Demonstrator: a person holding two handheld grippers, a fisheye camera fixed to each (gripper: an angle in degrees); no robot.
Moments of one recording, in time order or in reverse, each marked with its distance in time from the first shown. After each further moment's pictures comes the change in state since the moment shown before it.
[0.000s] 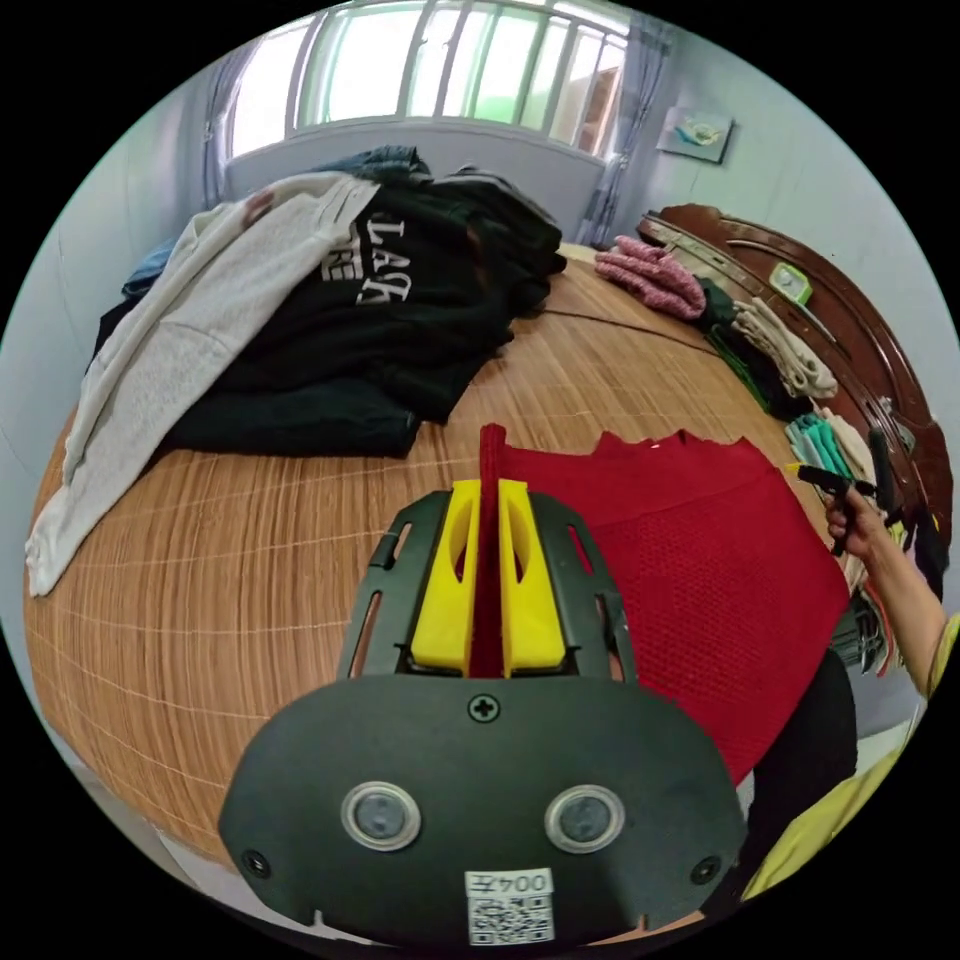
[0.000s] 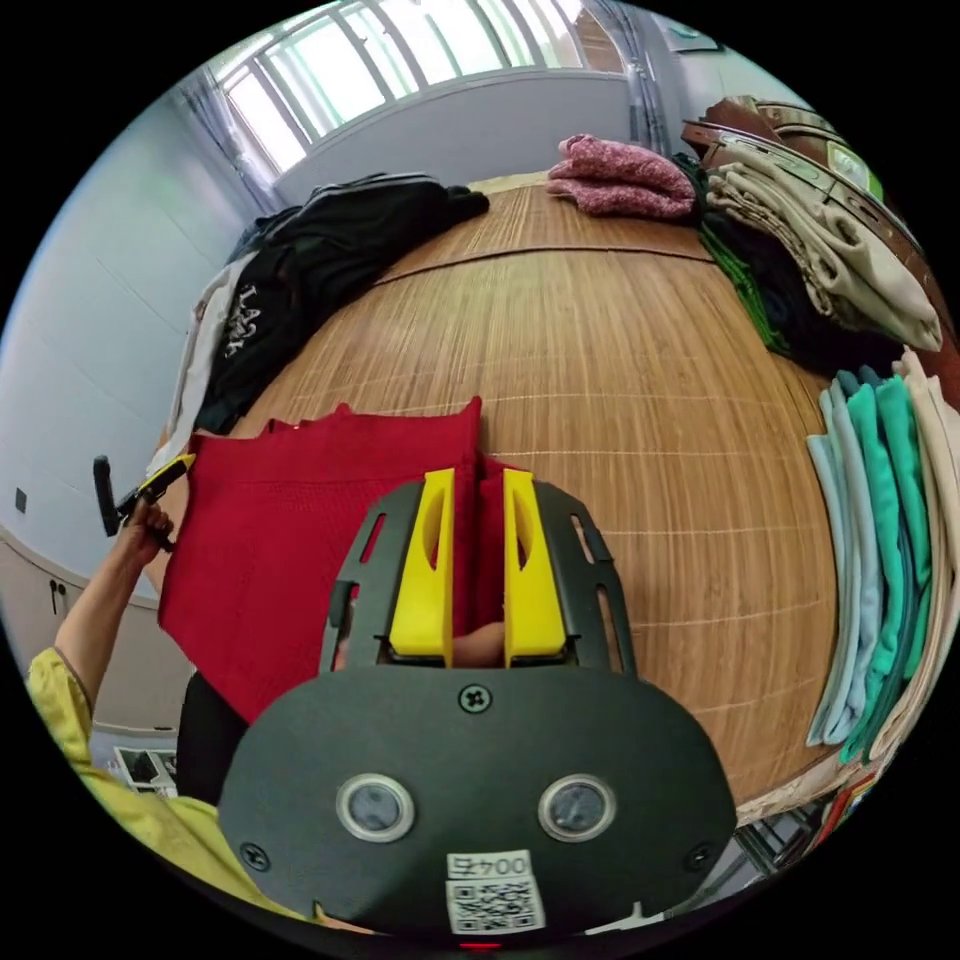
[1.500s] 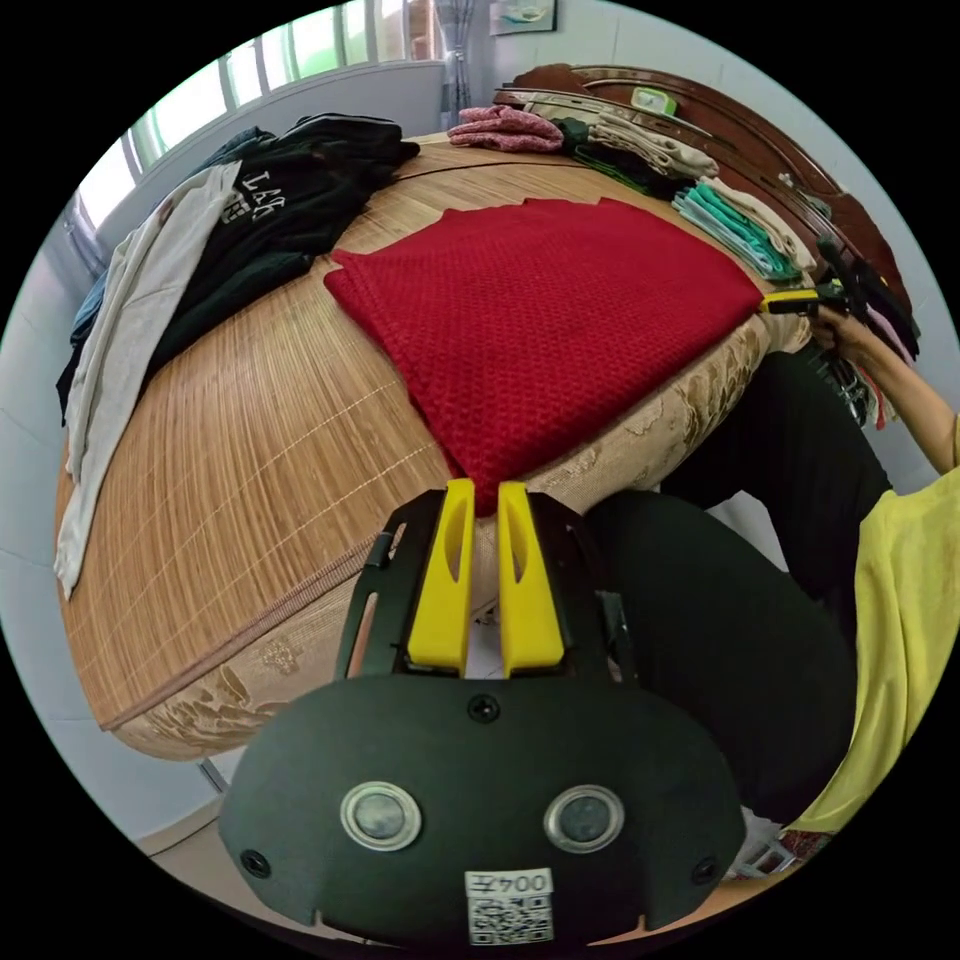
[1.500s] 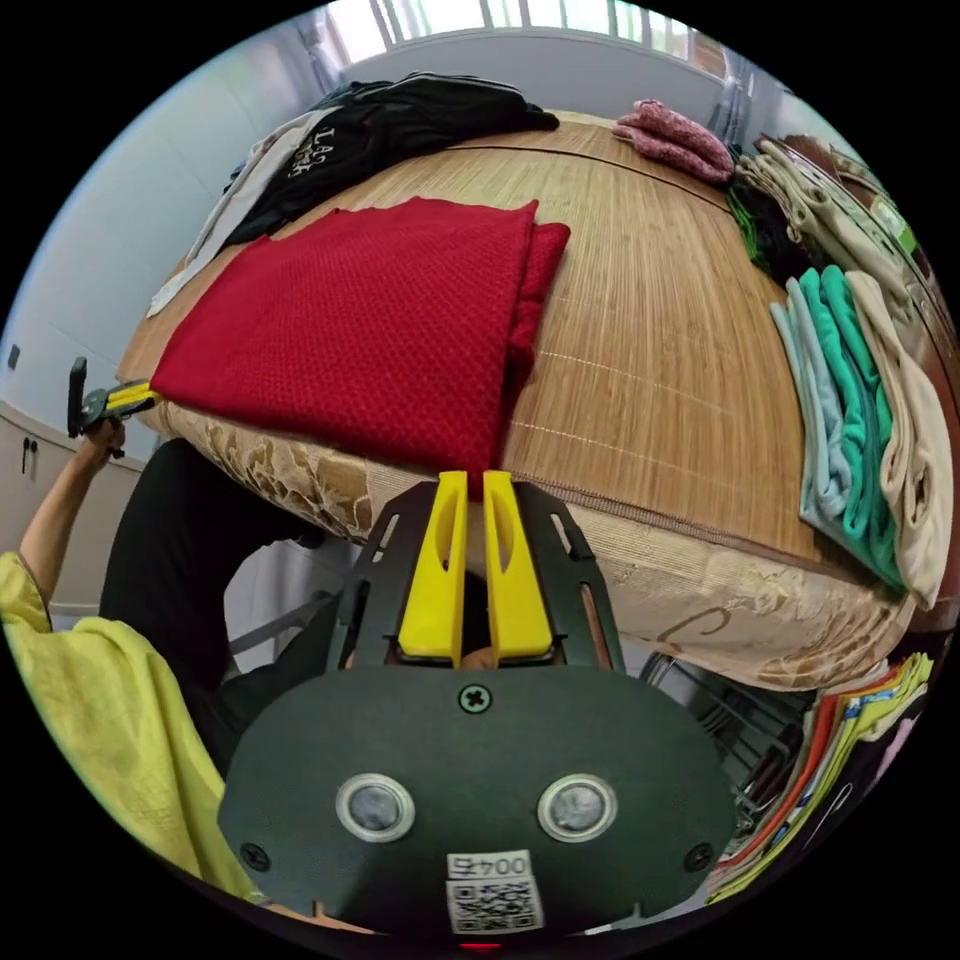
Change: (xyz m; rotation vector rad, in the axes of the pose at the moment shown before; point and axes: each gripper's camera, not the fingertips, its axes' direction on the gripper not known) left arm 0.006 0.106 -0.211 -0.330 0.040 0.287; right arm -0.109 0.186 0.001 -0.258 0.126 -0.171
